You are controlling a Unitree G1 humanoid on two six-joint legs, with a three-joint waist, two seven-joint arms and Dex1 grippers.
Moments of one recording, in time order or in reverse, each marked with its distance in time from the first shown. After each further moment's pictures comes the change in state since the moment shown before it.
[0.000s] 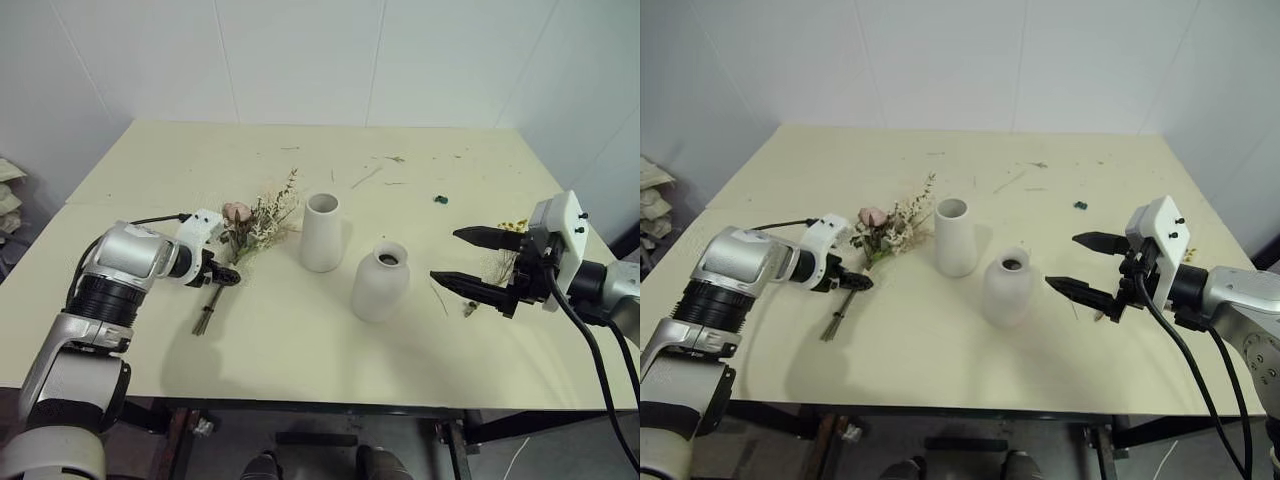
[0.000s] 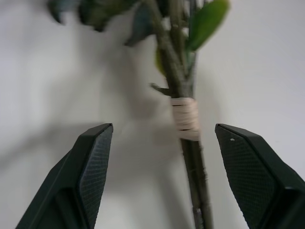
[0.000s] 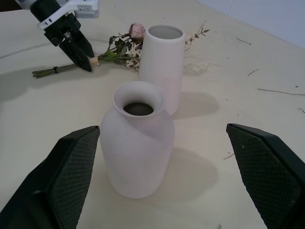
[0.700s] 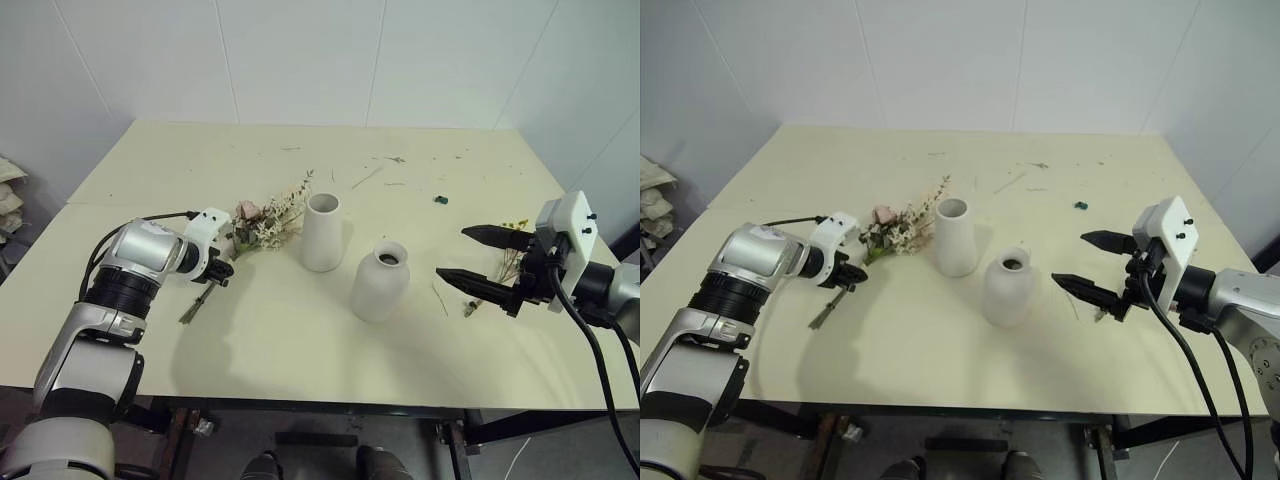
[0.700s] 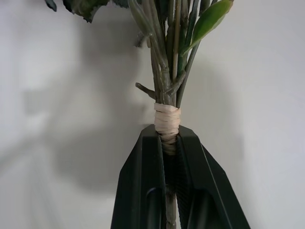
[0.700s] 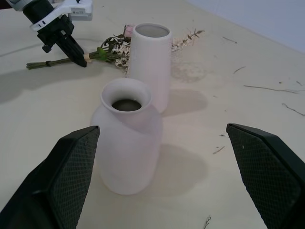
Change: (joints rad) left arm -0.058 -0.049 0.041 0.150 0.065 -0.129 0.019; right arm 0.040 0.000 -0.050 -0.016 0.000 -0.001 -0.038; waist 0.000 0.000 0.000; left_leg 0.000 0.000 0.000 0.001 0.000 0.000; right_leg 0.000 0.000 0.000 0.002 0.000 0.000
